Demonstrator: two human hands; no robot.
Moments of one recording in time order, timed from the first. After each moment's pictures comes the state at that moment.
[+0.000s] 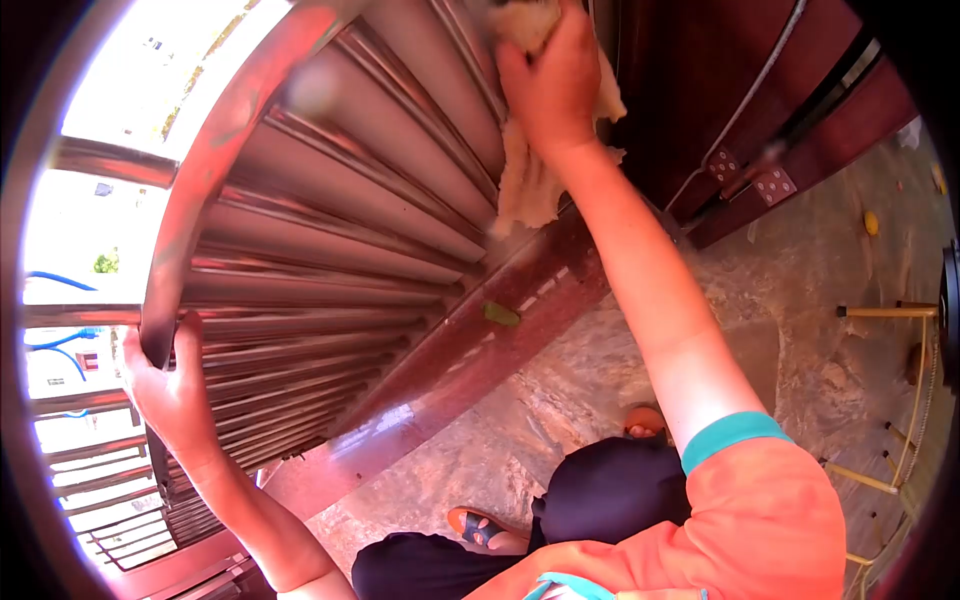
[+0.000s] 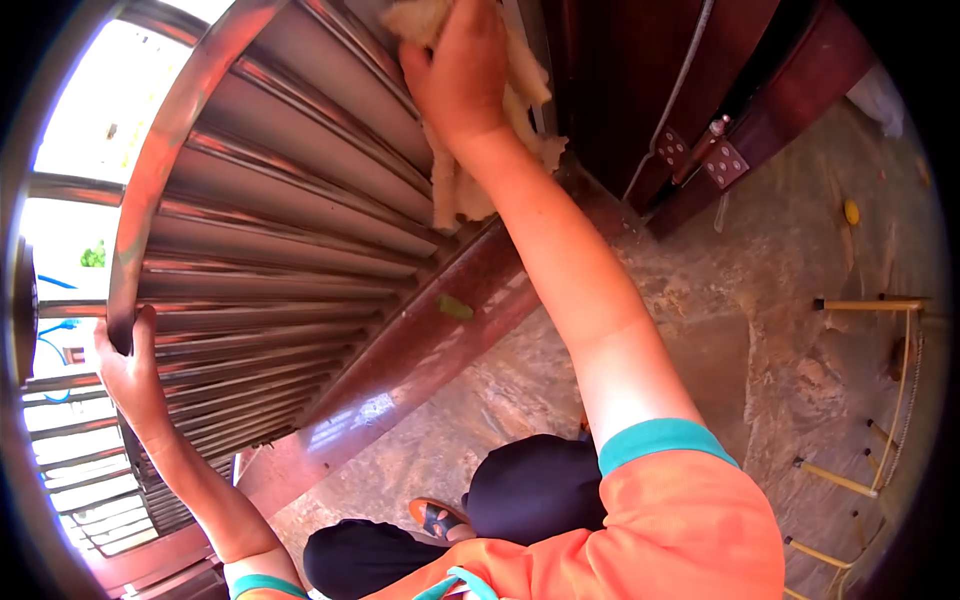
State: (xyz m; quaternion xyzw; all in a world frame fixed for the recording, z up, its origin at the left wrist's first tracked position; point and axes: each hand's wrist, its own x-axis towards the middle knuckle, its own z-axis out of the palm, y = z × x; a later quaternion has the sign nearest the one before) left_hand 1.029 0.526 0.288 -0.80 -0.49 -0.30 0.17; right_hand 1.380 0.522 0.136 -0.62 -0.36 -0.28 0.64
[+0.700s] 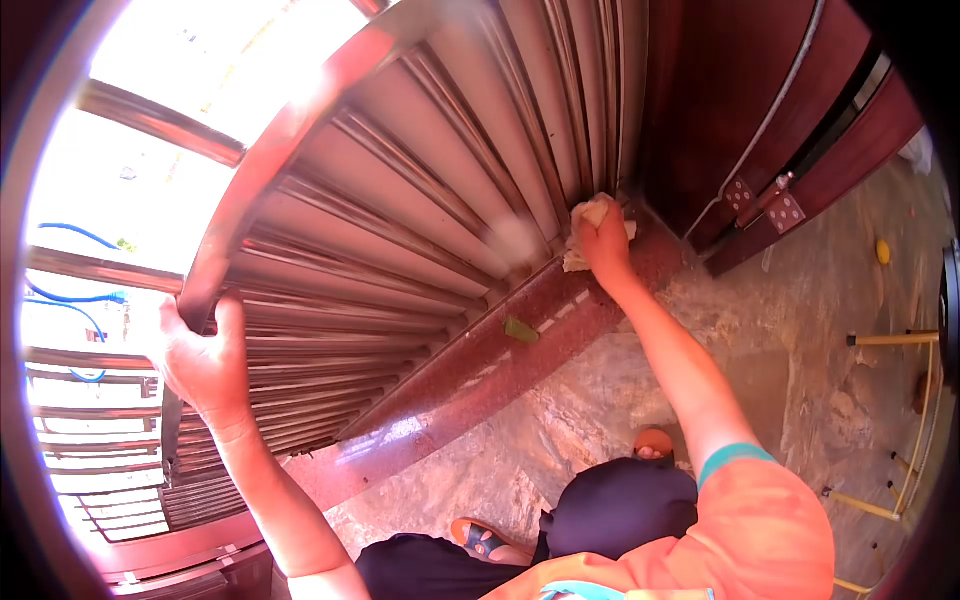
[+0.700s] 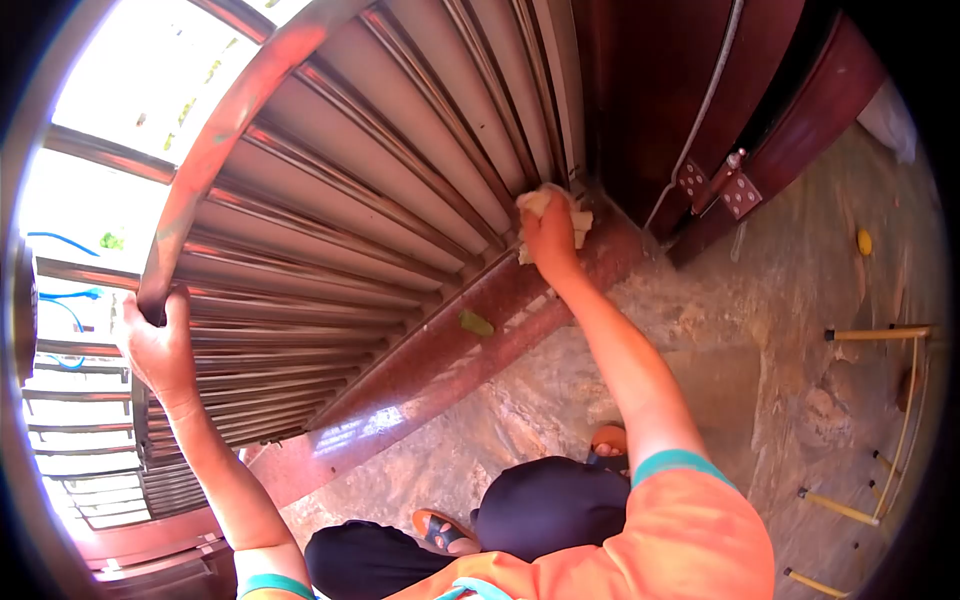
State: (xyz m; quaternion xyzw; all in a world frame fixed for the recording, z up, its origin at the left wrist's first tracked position) left_hand 1.029 0.533 0.281 -0.76 -0.50 -0.29 0.30; right_hand 1.354 0.456 -0.045 -0.69 -0.30 0.16 0.64
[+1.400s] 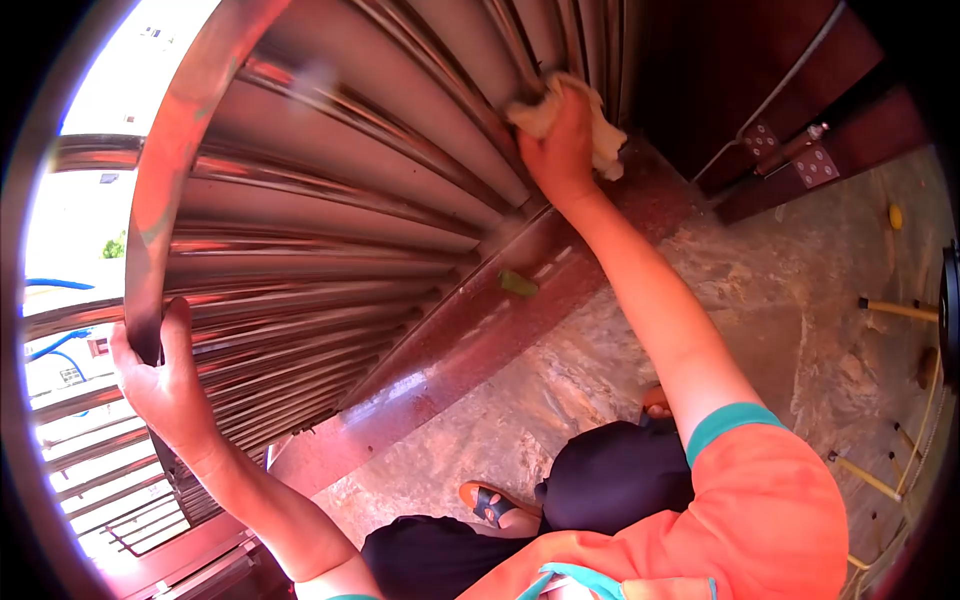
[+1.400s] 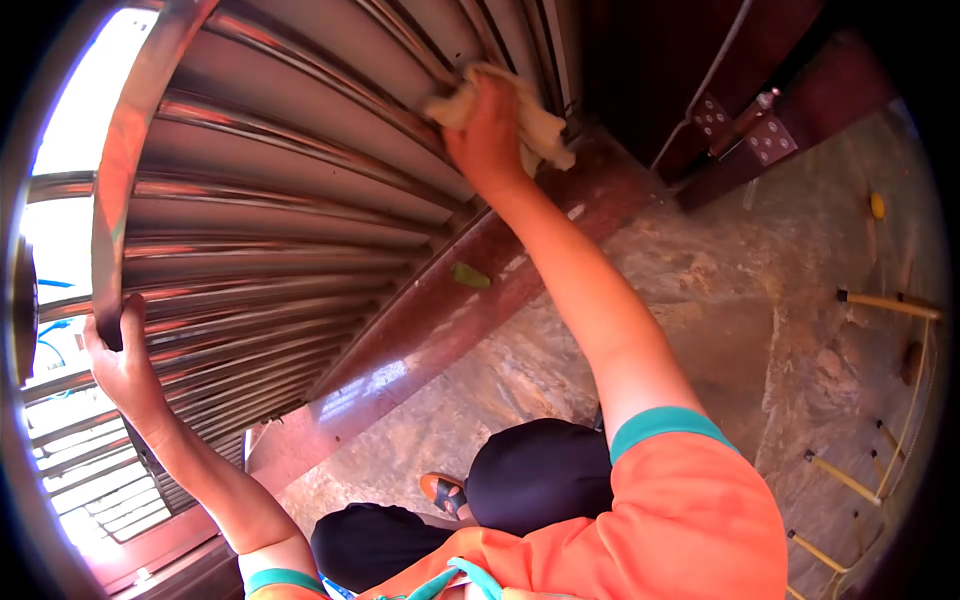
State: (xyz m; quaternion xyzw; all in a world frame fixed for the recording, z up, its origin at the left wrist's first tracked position) left_hand 1.024 0.531 0.284 -0.79 -0.51 -0.32 0.10; right_hand 1.334 0.517 -0.001 -0.65 -0.41 -0.18 0.62
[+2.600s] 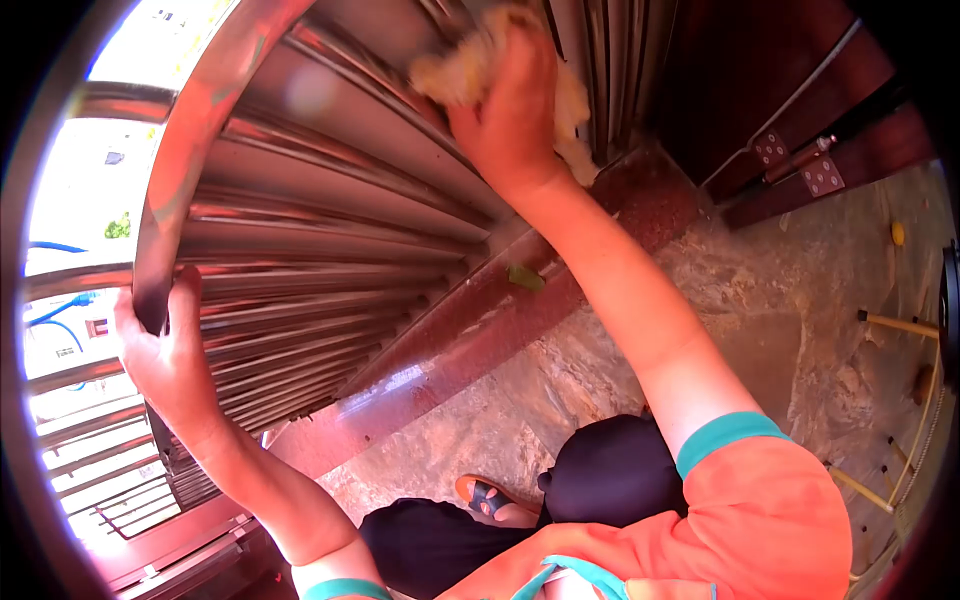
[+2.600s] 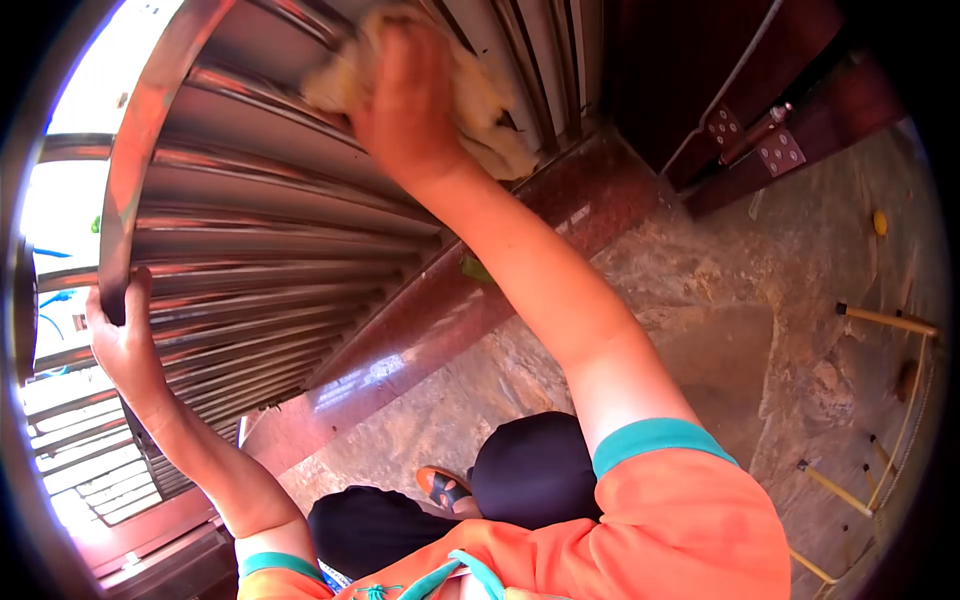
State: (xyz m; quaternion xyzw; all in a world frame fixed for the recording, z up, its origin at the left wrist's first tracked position) left_hand 1.039 0.520 0.288 -0.78 -0.52 -0.34 0.07; right_hand 1.289 0.538 0.104 -0.54 -0.44 -0.26 0.67
